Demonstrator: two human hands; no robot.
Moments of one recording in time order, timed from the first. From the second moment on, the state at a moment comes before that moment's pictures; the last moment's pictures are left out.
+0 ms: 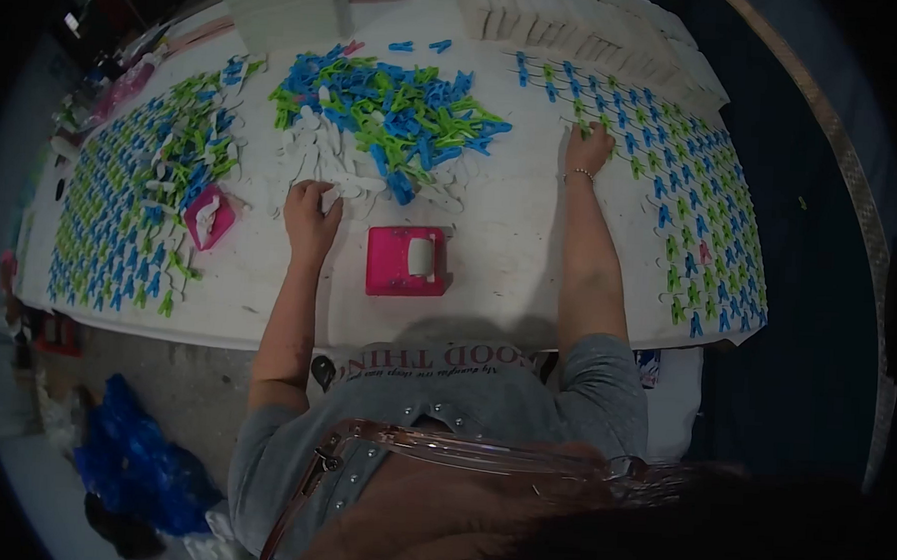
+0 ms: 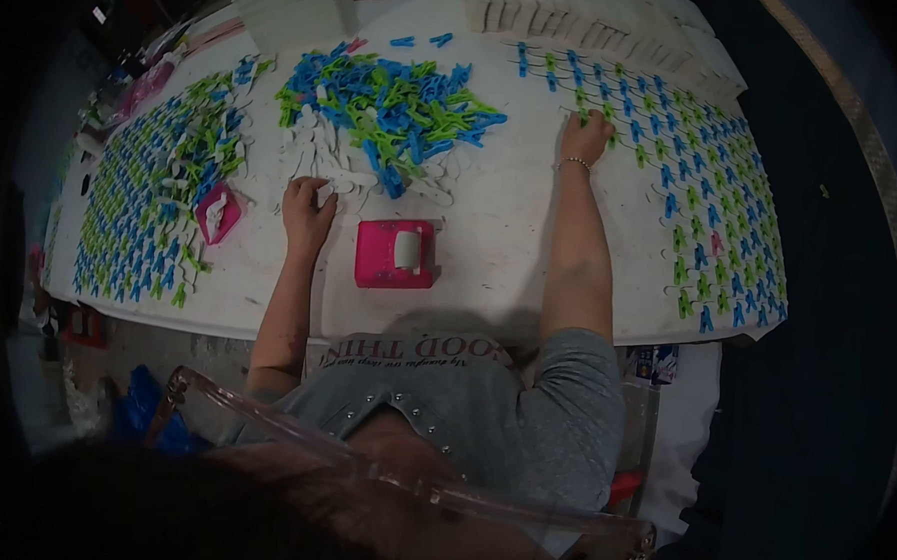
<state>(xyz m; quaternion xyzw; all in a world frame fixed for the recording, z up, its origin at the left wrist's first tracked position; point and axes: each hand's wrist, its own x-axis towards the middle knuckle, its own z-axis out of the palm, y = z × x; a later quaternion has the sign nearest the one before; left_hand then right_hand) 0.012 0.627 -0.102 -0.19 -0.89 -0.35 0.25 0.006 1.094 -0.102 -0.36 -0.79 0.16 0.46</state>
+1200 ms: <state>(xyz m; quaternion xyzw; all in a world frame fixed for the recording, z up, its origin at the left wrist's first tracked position) 0.069 0.660 -0.043 -0.31 -0.68 -0.66 -0.09 0.153 0.856 -0.057 0.13 -0.85 0.47 0.19</state>
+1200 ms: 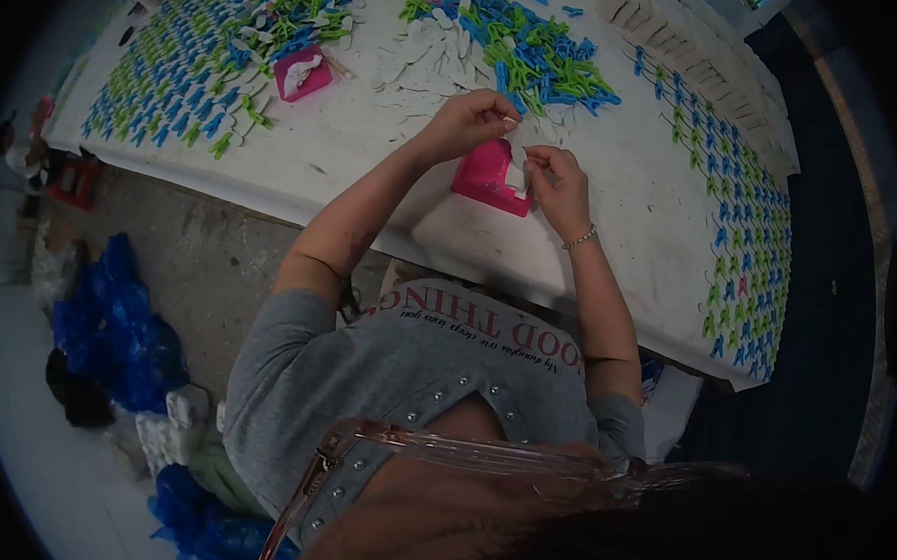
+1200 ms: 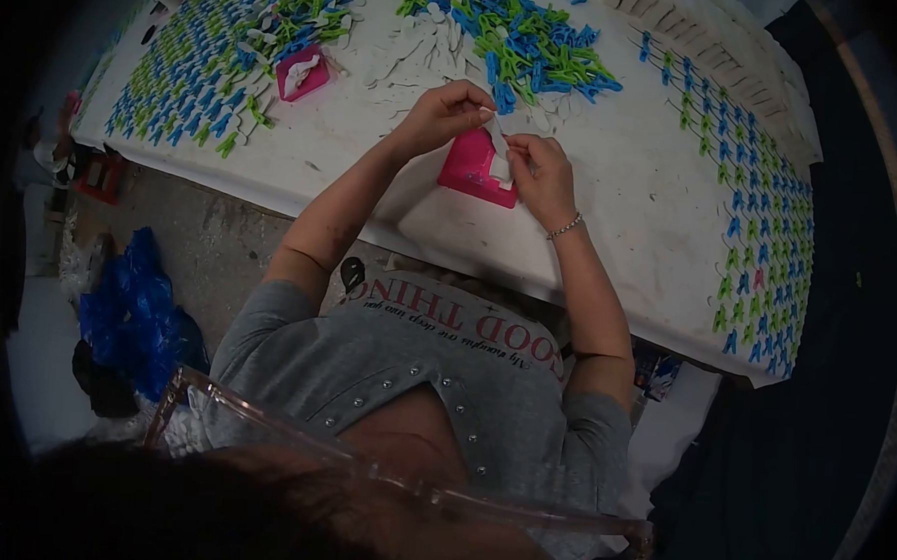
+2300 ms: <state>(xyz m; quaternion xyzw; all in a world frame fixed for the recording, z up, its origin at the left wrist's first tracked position) 0.075 0.686 -0.070 -0.49 -0.76 -0.42 0.08 0.146 0.874 -0.040 0.11 -0.76 0.63 0.12</state>
